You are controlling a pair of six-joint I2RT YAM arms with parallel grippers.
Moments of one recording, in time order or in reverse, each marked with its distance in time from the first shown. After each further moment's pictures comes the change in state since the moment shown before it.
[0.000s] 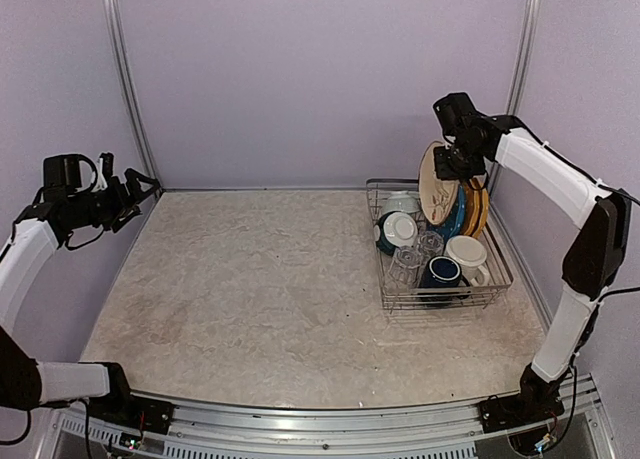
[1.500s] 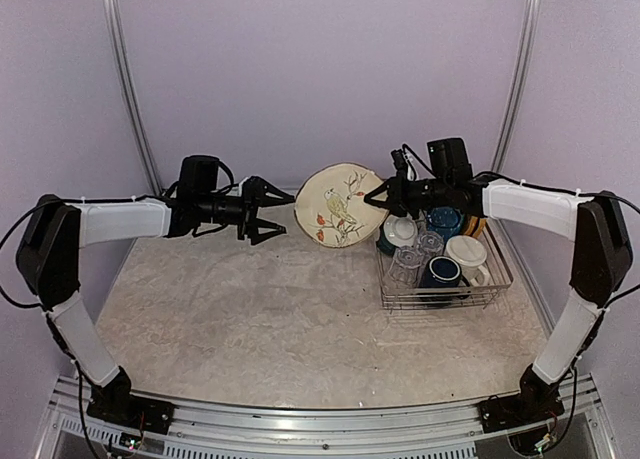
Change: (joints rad) left arm -0.629 0.648 0.149 0.595 0.264 -0.688; right arm 0.040 -0.069 -0.511 0.792 -1.110 0.437
